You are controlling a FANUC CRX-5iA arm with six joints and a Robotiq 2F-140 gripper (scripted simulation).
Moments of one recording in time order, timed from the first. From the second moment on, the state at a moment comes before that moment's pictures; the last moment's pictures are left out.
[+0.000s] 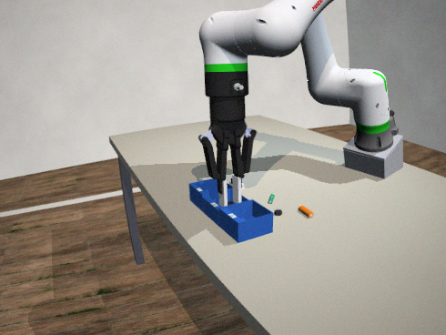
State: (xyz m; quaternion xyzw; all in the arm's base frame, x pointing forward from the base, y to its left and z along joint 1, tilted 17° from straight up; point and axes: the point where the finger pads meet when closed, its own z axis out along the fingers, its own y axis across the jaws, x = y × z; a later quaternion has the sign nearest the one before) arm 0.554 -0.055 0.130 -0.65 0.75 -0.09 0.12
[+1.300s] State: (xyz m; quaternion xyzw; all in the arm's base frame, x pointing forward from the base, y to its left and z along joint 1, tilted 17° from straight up) arm 0.541 -0.056 0.171 -0.65 0.75 -0.09 0.12
